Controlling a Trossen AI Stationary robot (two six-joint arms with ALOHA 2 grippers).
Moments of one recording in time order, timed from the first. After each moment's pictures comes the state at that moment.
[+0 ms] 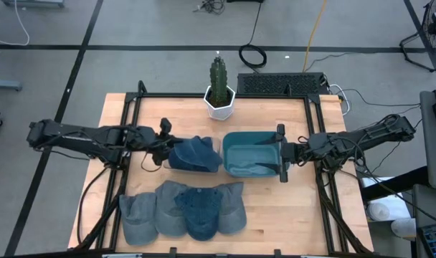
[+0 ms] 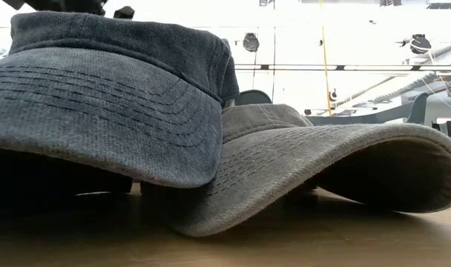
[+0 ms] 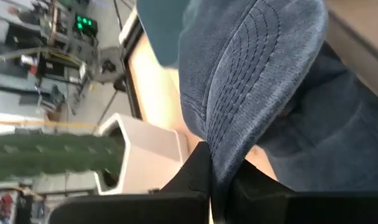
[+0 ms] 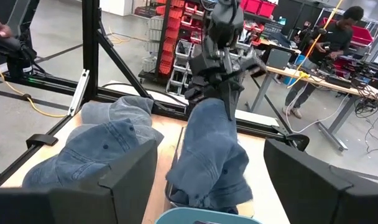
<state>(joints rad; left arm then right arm) -0.03 0.87 0.65 -0.36 -0.29 0.89 0.29 0.92 0.86 0.02 0.29 -0.17</state>
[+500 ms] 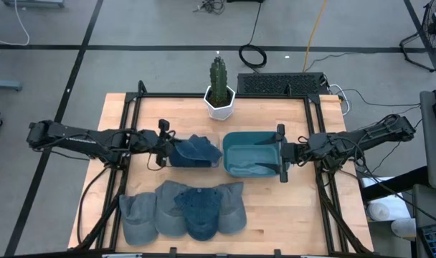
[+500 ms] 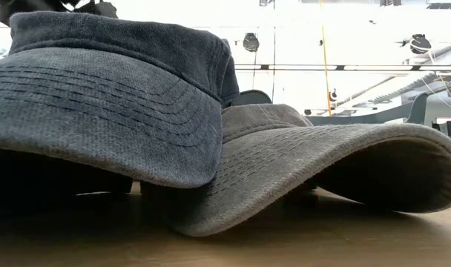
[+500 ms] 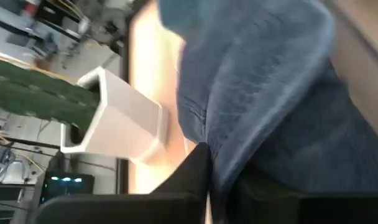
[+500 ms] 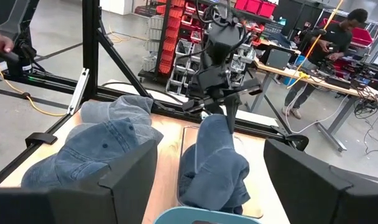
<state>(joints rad) -0.03 0.87 0.53 -0.24 -0.34 0.63 0.29 0.92 0.86 0.01 0.29 -0.18</state>
